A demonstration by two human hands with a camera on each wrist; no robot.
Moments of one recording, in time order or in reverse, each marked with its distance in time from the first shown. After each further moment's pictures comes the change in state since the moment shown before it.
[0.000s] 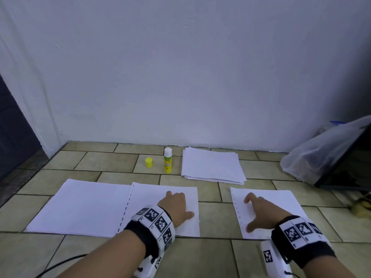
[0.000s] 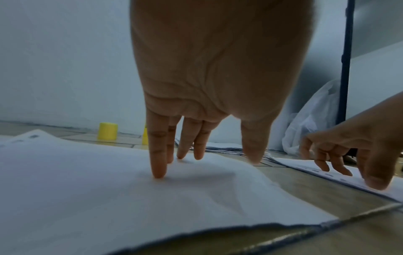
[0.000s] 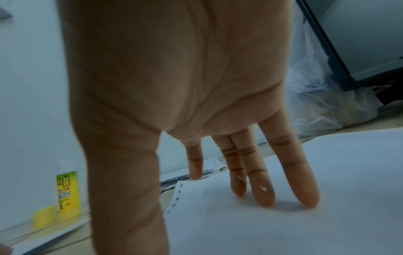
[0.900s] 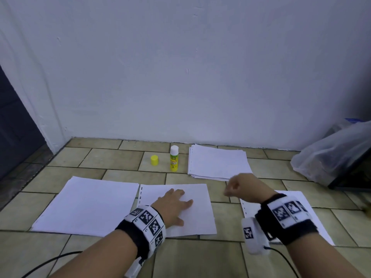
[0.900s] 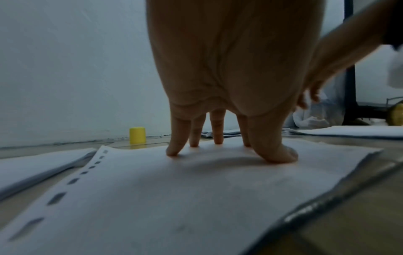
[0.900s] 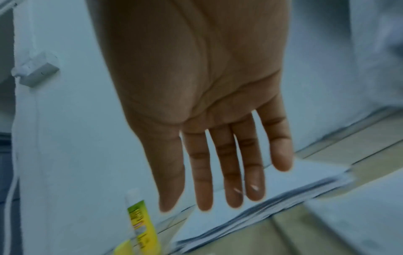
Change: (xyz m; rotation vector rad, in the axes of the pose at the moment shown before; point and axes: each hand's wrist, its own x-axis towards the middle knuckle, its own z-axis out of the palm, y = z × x) left_hand 0.004 -0.040 0.001 0.116 -0.107 0.200; right_hand 0.018 -0.072 -0.046 0.046 0.115 -0.230
